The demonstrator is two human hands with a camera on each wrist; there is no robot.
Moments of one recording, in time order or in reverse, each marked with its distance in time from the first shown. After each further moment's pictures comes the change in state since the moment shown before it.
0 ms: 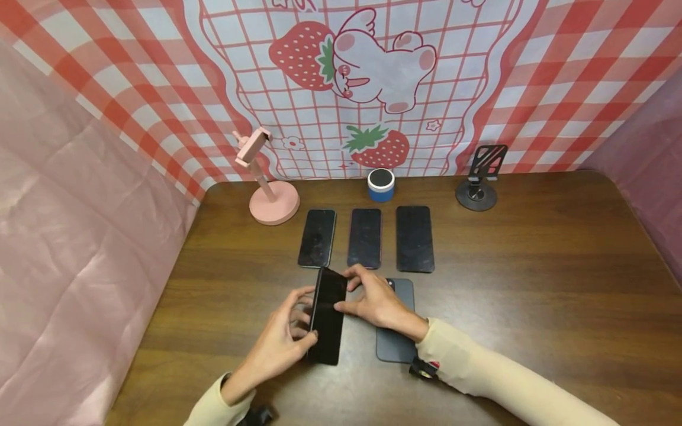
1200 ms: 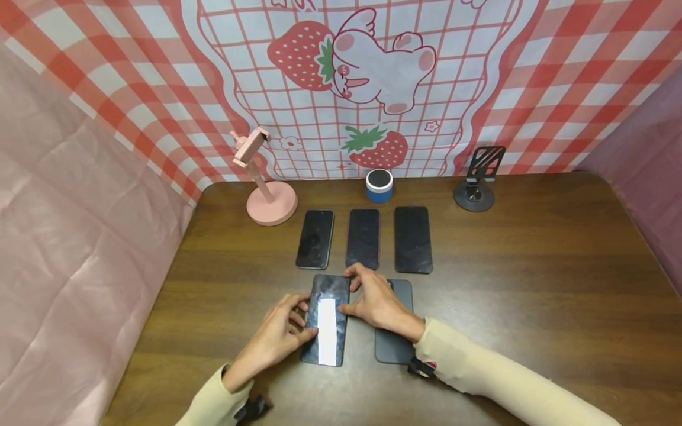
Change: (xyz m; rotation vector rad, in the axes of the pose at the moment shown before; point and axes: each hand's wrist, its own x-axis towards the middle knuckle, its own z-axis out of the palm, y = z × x) left_hand 0.014 -0.019 -0.008 0.260 0.003 0.001; right_hand 0.003 -0.001 0.001 -0.082 0.061 -0.015
